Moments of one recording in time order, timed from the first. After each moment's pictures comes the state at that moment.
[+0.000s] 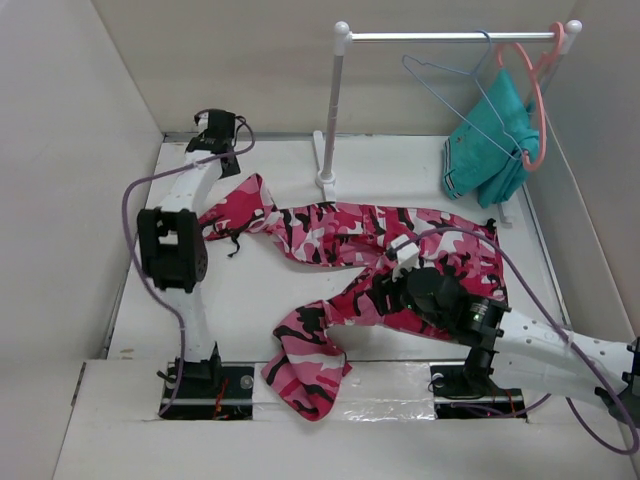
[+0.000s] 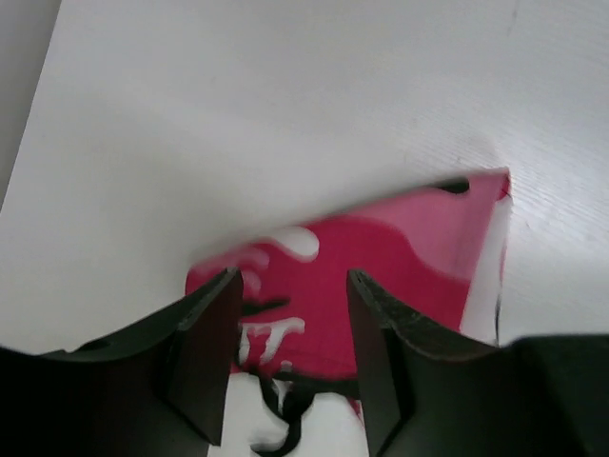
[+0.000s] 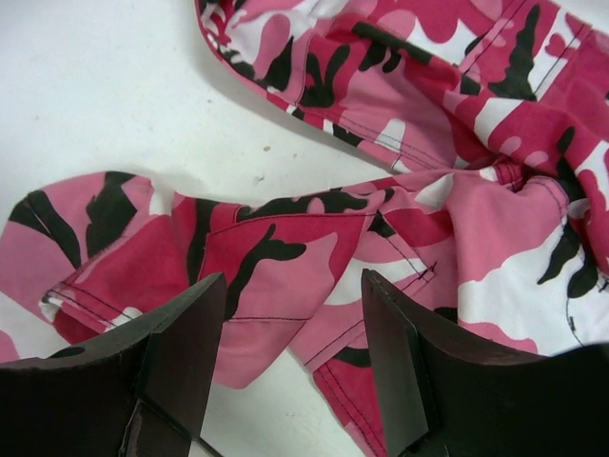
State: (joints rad) left arm -0.11 2.12 1.88 -0.73 -0.41 -0.36; right arm 1.06 0.80 0.57 -0.23 0.37 0.29
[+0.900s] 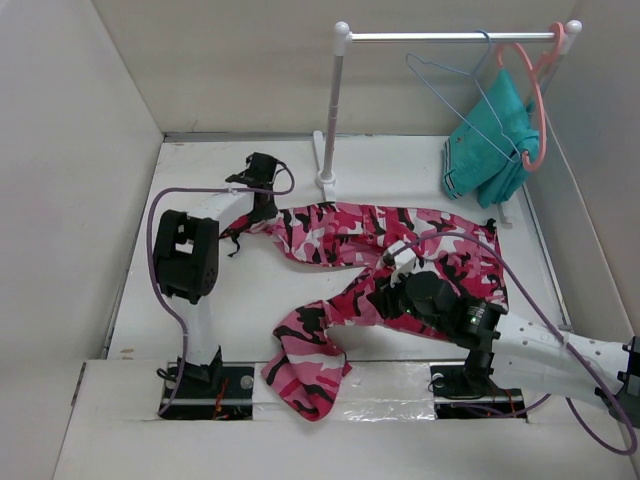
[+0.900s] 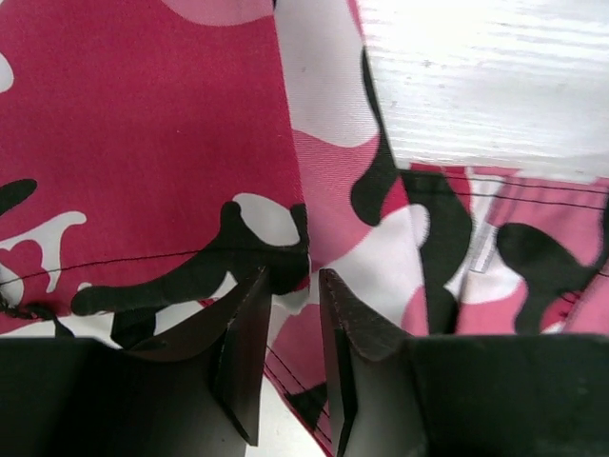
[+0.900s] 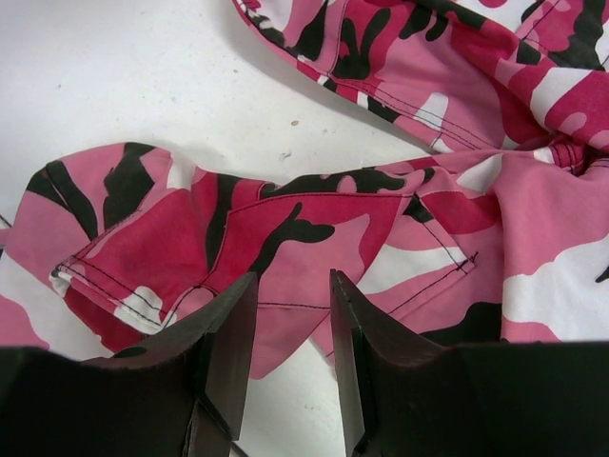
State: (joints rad) left arm -0.30 1.91 1.38 -0.51 -0.22 -0.36; right arm 1.06 0.82 0.51 -0.17 0.29 0.32
